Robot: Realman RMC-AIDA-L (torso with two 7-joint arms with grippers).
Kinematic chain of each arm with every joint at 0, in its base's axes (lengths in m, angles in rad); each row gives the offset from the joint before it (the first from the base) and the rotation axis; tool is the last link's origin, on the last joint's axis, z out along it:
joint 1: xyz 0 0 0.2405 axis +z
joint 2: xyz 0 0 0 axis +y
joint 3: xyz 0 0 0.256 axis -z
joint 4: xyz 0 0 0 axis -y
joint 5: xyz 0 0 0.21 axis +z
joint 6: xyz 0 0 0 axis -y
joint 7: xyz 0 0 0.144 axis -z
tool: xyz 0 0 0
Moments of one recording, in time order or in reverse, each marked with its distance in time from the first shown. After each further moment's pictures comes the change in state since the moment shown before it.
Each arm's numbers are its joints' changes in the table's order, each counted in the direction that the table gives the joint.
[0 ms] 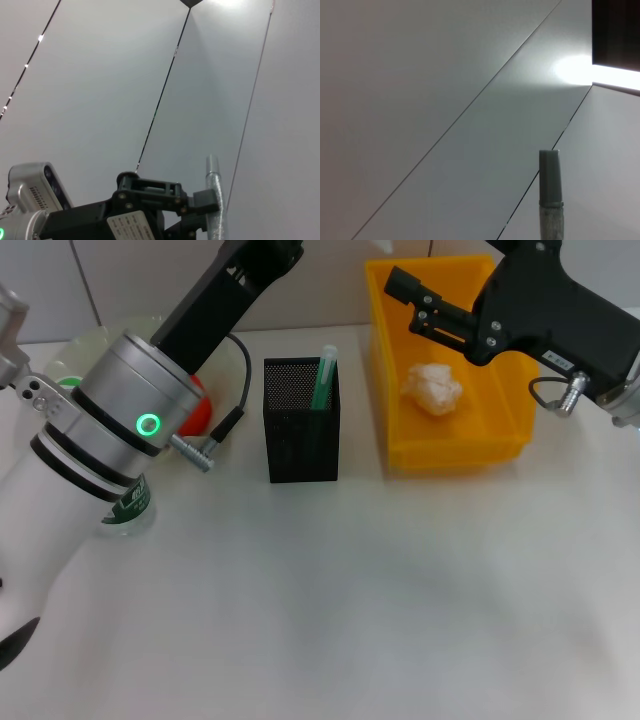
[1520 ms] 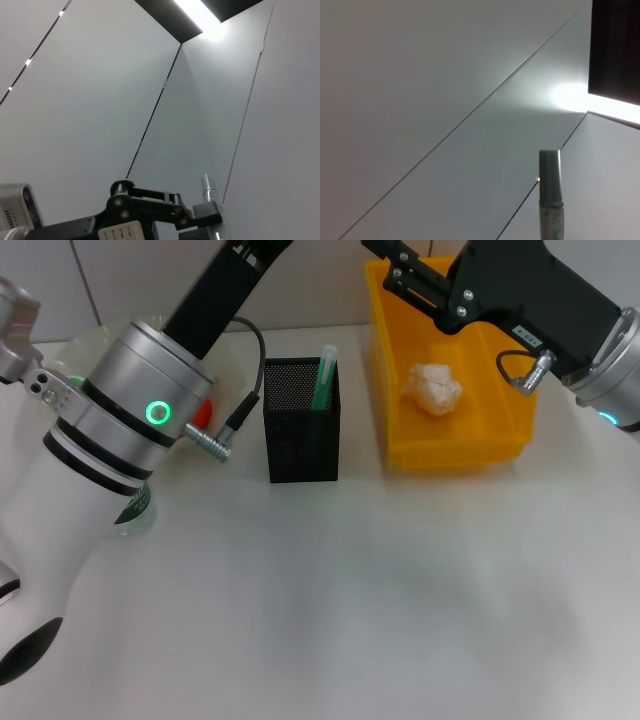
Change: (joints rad) left arm -0.010 0.000 -0.081 -0.038 -0.141 -0.005 0.000; right arm 0.063 0.000 0.143 -0.126 0.246 0.001 0.196
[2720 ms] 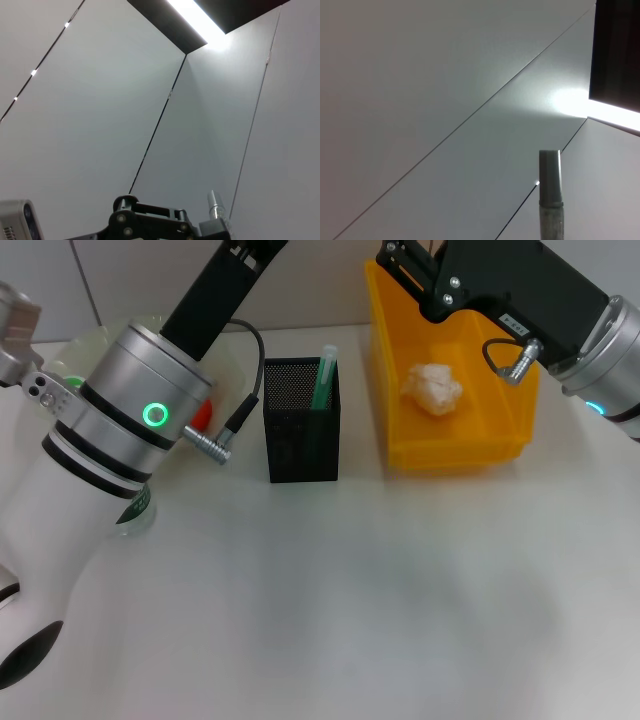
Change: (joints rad) left arm 0.004 0.000 -0.010 0.000 -0.014 -0.008 0.022; right arm 0.025 0.003 0.032 -0.003 0.037 0.002 0.013
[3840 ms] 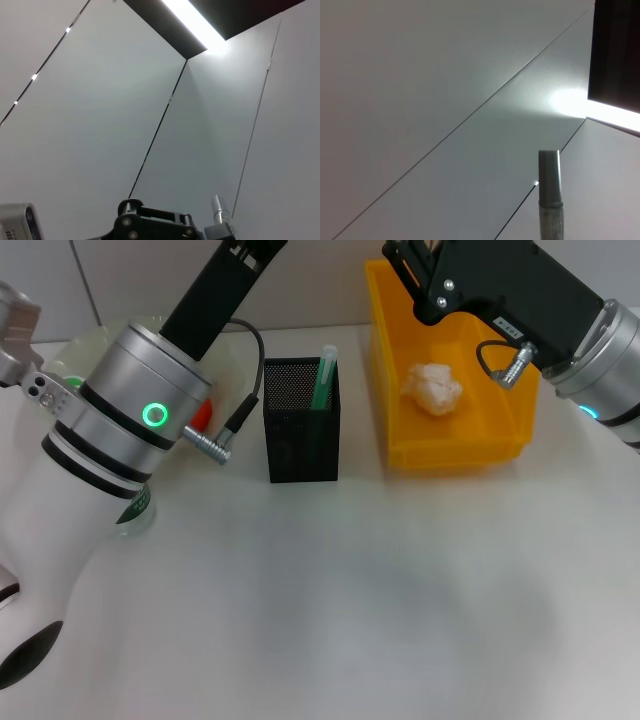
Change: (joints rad) left arm 0.000 0.000 0.000 0.000 0.001 -0.004 0.001; right arm -0.005 0.000 0.062 -0.005 0.064 -0.001 0.036
